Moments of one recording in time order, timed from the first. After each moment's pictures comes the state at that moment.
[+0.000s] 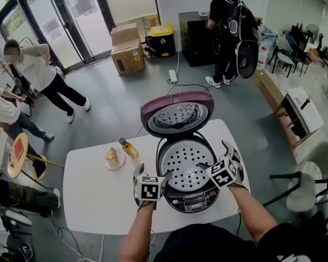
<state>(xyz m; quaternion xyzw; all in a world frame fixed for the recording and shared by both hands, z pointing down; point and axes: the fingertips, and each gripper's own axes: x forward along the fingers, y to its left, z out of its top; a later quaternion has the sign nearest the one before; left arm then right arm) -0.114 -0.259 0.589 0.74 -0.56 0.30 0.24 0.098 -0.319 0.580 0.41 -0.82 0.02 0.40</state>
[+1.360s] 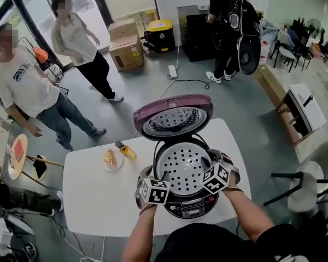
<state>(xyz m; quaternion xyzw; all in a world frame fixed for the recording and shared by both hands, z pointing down) -0.098 -0.275 0.615 0.73 -0.54 0.39 0.17 0.084 -0.332 0.619 0.36 -0.82 -0.05 0.44</state>
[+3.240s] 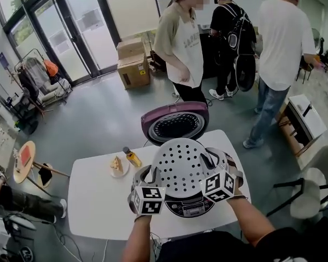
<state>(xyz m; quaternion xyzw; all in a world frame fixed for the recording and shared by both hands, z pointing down) -0.102 -0.249 0.474 0.73 -0.61 0.31 0.05 0.078 -0.298 0.466 0.43 -0.83 -0.16 0.32</state>
